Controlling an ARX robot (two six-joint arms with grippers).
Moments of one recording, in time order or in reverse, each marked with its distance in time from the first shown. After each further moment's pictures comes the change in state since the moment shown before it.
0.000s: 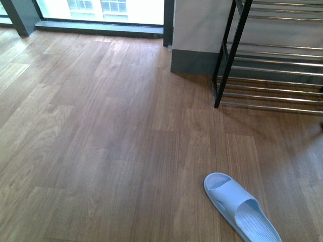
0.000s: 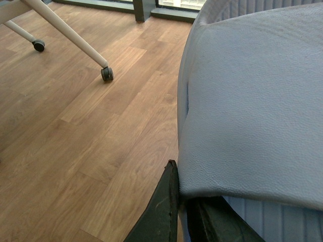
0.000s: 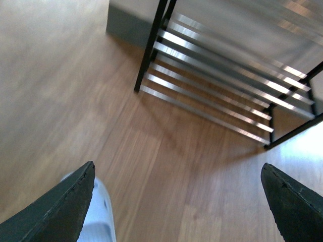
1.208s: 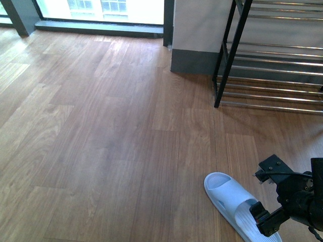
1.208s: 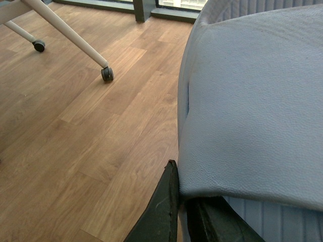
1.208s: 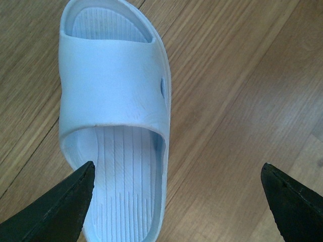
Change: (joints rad) left arm 0.000 0.000 0.000 0.000 0.000 0.000; right arm -0.038 1.175 0.510 0.161 -0.100 -0.160
